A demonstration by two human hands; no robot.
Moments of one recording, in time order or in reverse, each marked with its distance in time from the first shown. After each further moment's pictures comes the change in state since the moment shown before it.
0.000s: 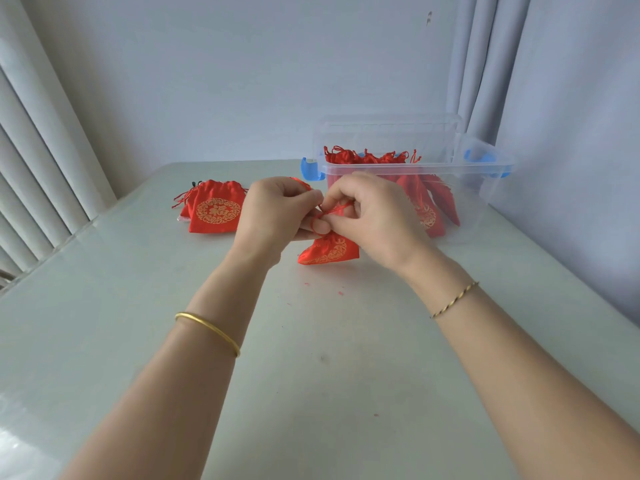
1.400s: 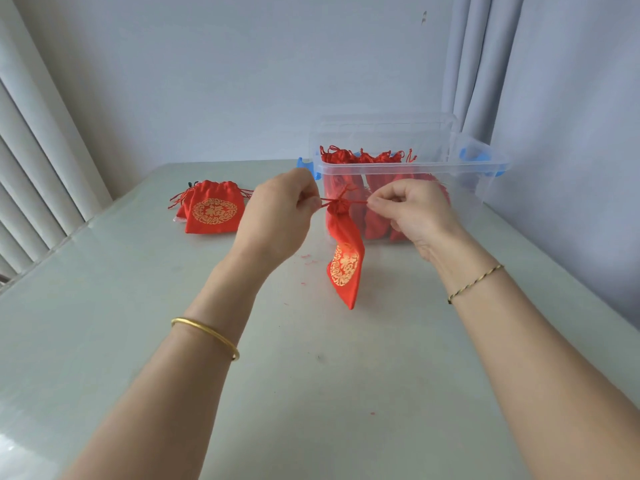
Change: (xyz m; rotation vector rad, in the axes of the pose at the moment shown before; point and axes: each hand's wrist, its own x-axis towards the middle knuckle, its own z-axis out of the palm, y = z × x) left_hand 0.001 -0.003 -0.001 0.703 0.043 0.429; right_hand 0.004 0.048 -0.018 0.351 0.132 0.507
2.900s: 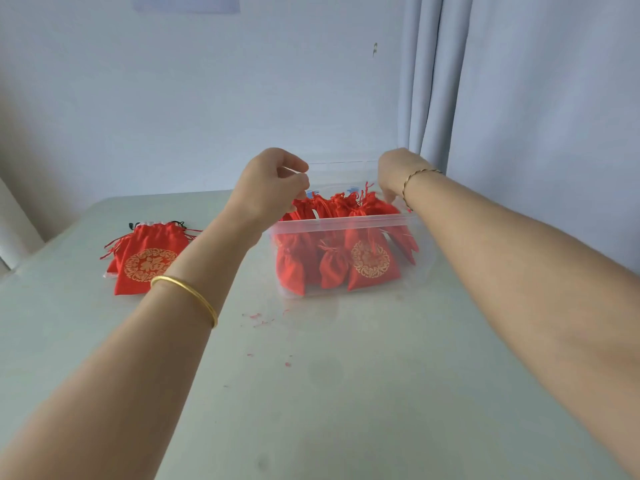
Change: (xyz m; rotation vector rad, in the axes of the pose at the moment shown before) left_hand 0.116 0.035 0.030 -0.497 -0.101 -0.210; right_hand 0.146 -0.036 -0.059 -1.162 -0.116 0.196
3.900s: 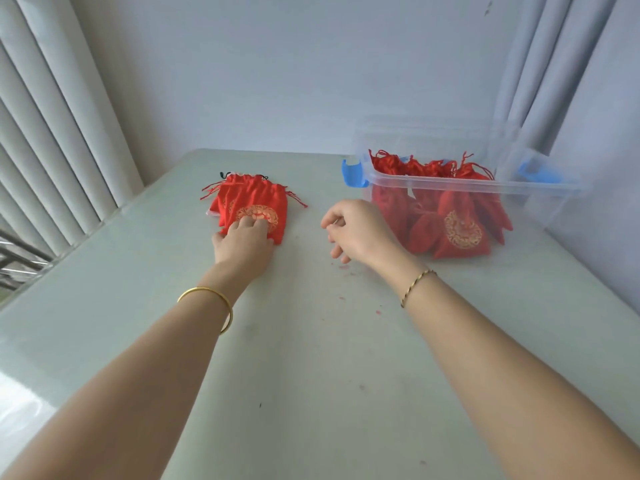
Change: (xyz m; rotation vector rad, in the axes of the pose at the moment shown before) left_hand -0.063 -0.188 -0.099 1.075 0.021 -0.255; right_hand -0.111 -0.135 0.119 0.694 -0.096 -0.409
